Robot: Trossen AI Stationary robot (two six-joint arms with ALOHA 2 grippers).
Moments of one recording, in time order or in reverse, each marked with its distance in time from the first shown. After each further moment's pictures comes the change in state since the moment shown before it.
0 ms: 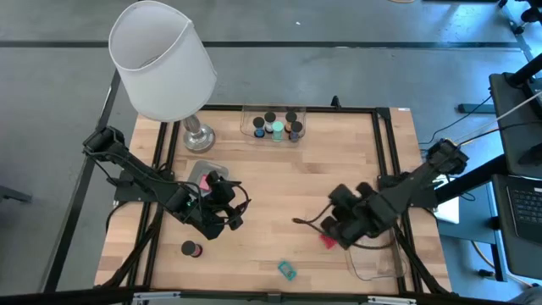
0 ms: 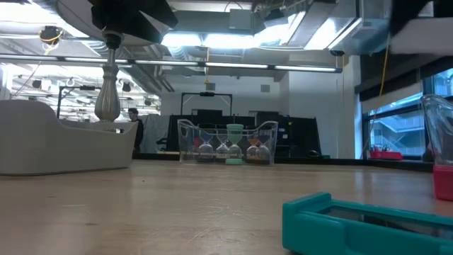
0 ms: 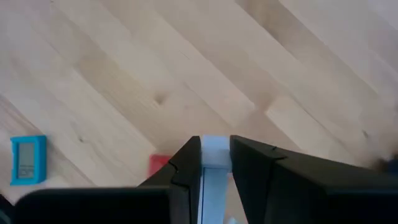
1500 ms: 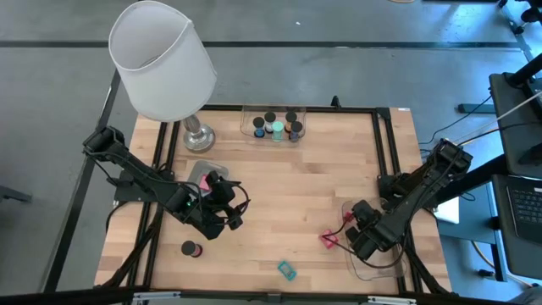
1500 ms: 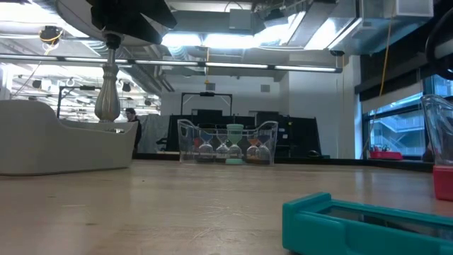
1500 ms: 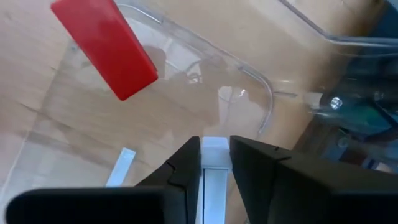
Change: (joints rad) left arm 0.000 0.000 0.000 -0.013 0.004 -0.001; right arm 0.227 -0.021 -0.564 0.216 -0.343 0.401
